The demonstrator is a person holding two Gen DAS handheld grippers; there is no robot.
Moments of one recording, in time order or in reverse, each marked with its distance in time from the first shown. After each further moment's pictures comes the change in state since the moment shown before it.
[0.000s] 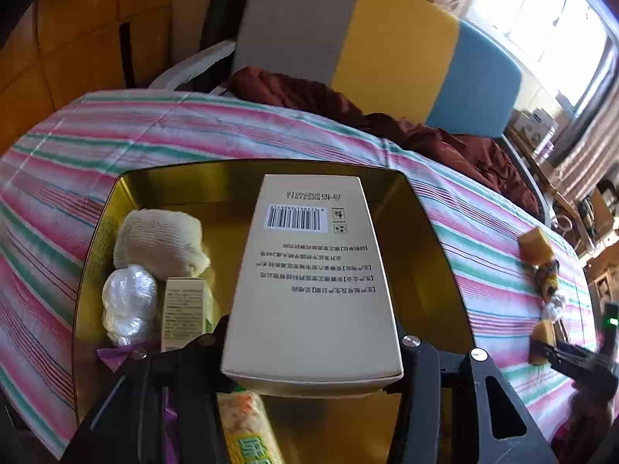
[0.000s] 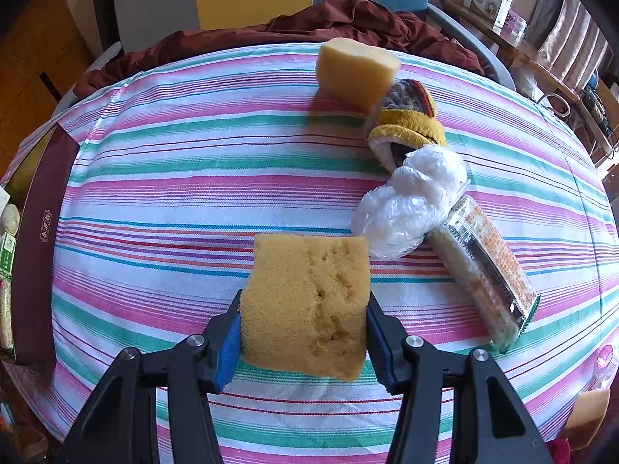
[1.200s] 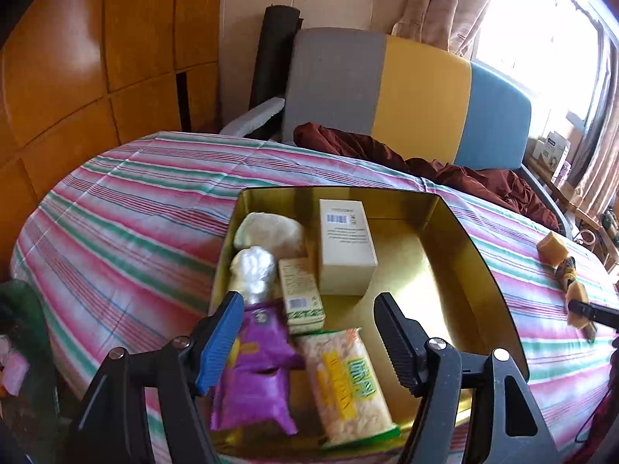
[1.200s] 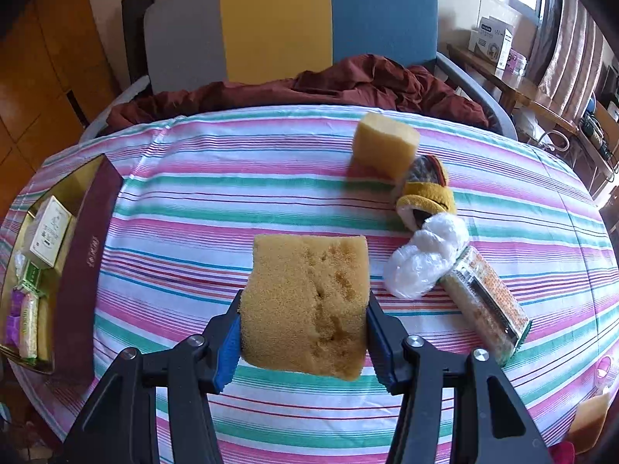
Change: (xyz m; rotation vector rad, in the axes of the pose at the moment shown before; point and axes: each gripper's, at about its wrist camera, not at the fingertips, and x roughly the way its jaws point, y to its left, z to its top) left arm -0.100 0.041 -0.072 0.038 -0.253 0.143; right arm -0.051 0.039 -0.003 -0.028 -0.198 0.051
